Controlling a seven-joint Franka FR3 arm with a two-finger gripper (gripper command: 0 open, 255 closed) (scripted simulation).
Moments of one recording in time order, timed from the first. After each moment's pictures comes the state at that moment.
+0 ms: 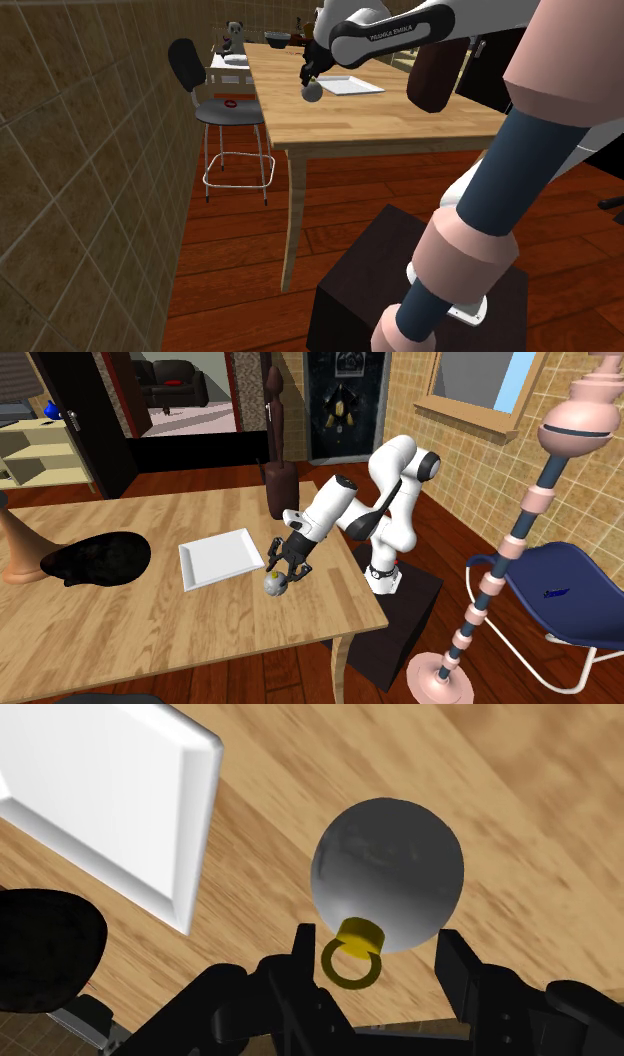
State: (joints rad) arm -0.23 -0.29 0.16 -2.16 -0.35 2.44 0.01
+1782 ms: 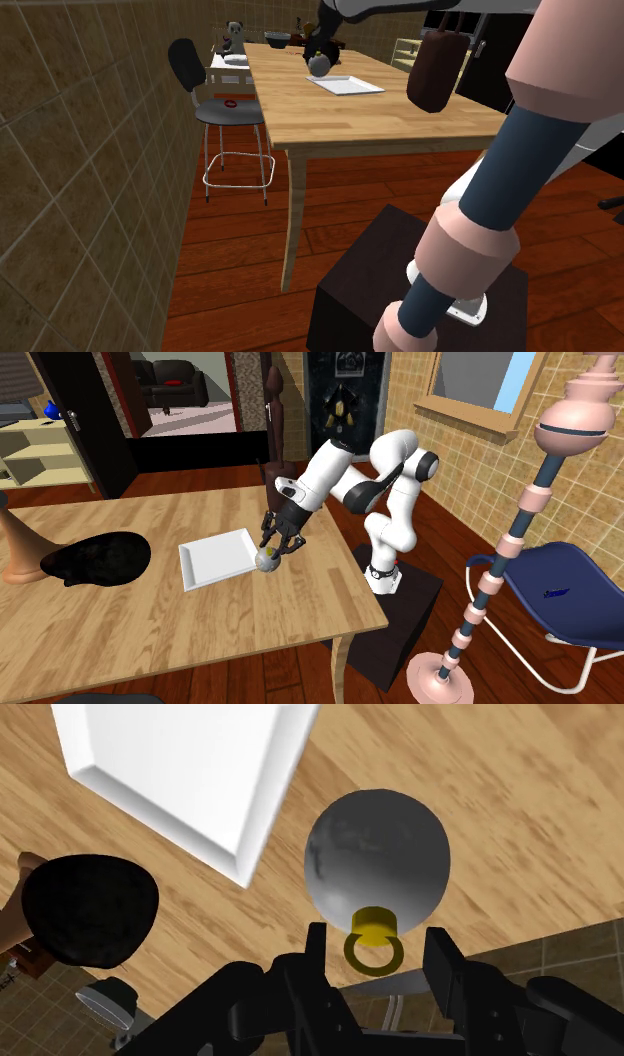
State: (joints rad) arm -0.23 -0.28 0.12 -1.93 -0.28 2.22 -0.10
